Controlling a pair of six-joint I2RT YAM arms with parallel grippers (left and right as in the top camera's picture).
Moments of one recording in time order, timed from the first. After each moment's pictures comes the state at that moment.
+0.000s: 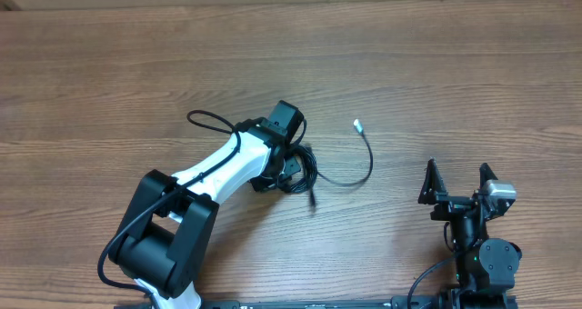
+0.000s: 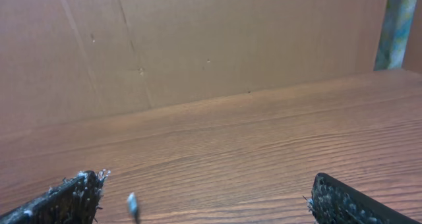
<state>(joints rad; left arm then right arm) -0.54 1.85 1.12 -0.74 0.04 -0.98 -0.03 0.01 0.02 -0.03 0.00 0.17</state>
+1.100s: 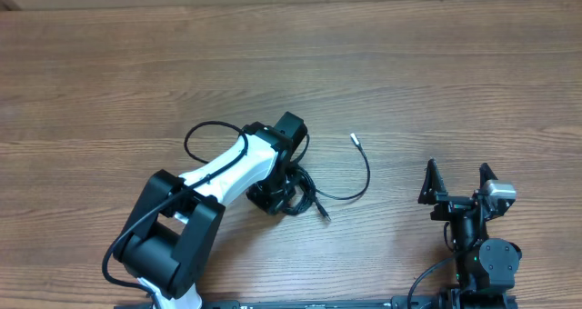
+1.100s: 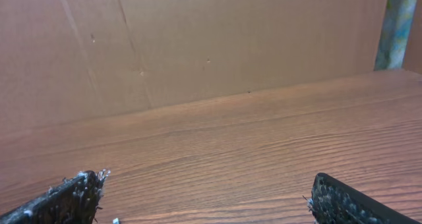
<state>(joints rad) -0.58 1.86 1.12 -0.94 0.19 -1.46 -0.03 0.01 0.02 -0.03 0.00 0.17</state>
